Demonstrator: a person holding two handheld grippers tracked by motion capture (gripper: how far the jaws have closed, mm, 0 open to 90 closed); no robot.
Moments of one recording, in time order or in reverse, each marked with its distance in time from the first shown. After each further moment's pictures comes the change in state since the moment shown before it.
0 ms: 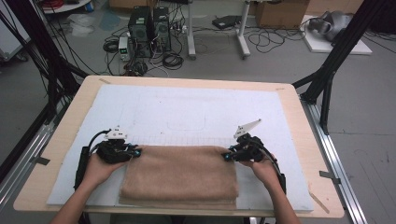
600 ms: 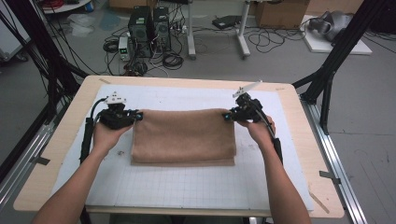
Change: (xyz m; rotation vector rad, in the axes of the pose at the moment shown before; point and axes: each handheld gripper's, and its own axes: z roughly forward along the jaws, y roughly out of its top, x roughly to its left) left arm 0.054 0.081 0.014 -0.155 0.139 -0.081; right arm -0.066 0.089 -0.027 -0.054 -0.189 0.013
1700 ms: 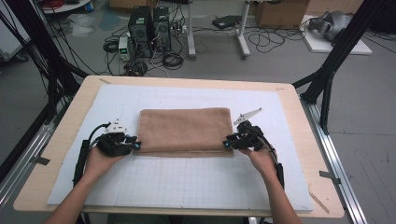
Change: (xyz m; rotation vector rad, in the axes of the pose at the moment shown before) left arm -0.031 -0.080 -0.017 0.187 -0.107 0.124; right arm 0.045 -0.072 0.013 0.055 0.074 0.057
